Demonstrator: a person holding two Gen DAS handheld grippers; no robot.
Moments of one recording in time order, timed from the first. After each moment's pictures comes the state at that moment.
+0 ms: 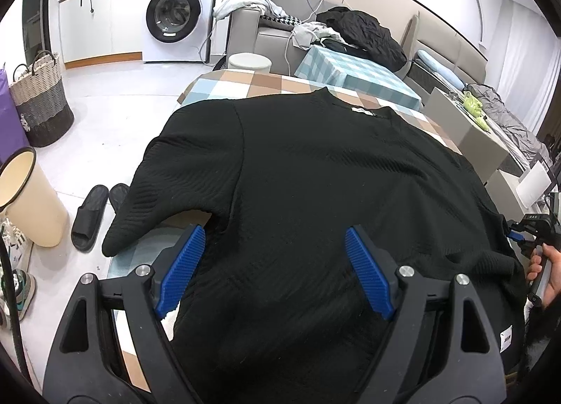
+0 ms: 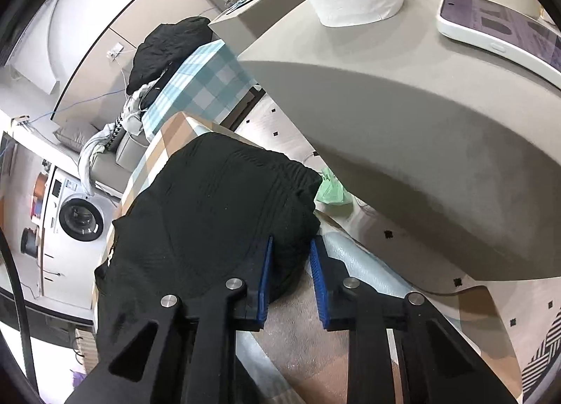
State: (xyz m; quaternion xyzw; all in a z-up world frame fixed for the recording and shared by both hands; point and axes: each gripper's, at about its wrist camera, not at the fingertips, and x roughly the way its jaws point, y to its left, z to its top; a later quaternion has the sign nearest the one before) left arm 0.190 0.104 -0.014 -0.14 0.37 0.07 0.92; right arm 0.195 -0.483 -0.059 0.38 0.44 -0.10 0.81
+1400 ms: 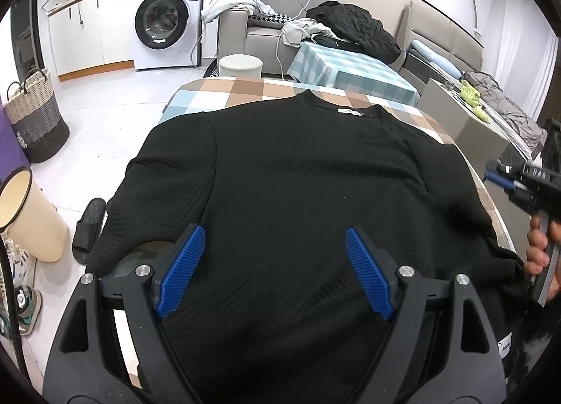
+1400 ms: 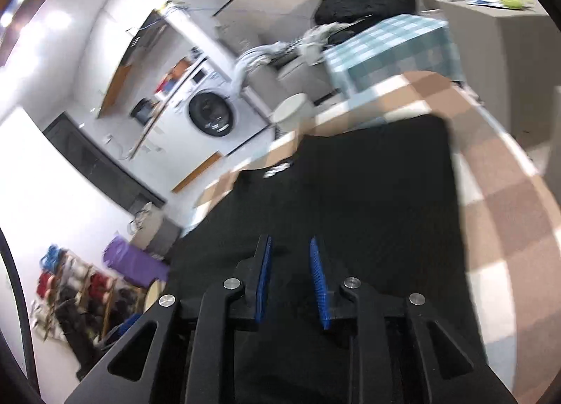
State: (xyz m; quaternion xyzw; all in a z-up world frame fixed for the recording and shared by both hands) left arm 0.220 0.081 0.002 -0.12 0.38 0.07 0.92; right arm 0.252 -0.303 0.011 0.27 0.40 0.22 0.85
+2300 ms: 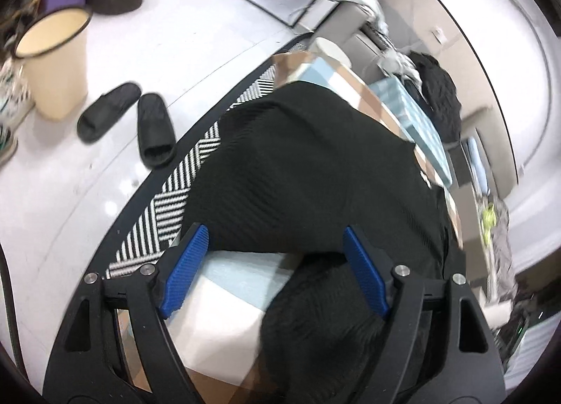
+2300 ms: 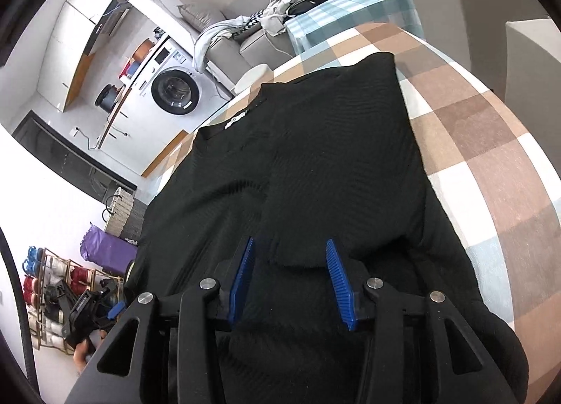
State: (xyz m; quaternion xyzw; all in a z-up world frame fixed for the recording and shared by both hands) left arm 0.153 0.262 -0.062 -0.41 0.37 0.17 0.82; right arm 0.210 -0.308 -0.027 0.25 0.47 0.18 0.82
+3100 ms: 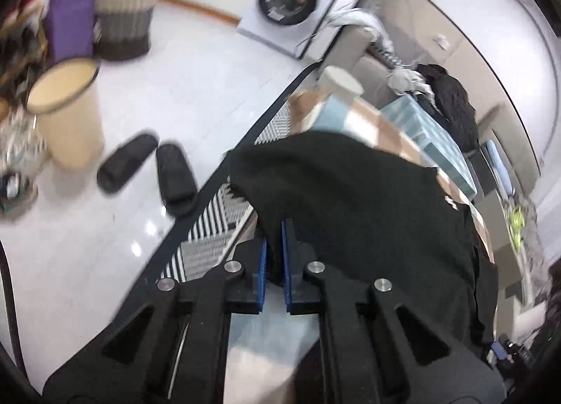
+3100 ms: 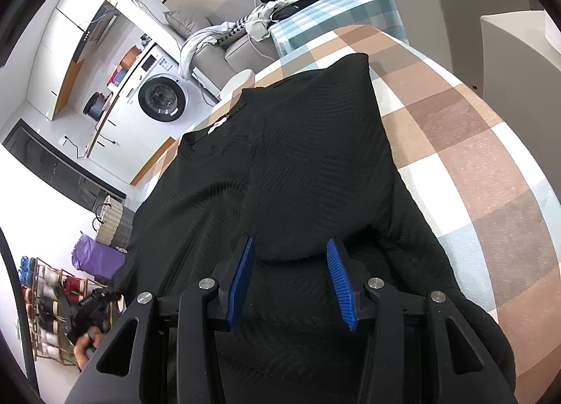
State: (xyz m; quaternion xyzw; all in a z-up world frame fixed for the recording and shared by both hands) left arm 0.195 0.268 -0.045 -0.30 0.34 0.22 0.86; right arm 0.201 -0.319 -0.028 0.26 0.47 0.16 0.83
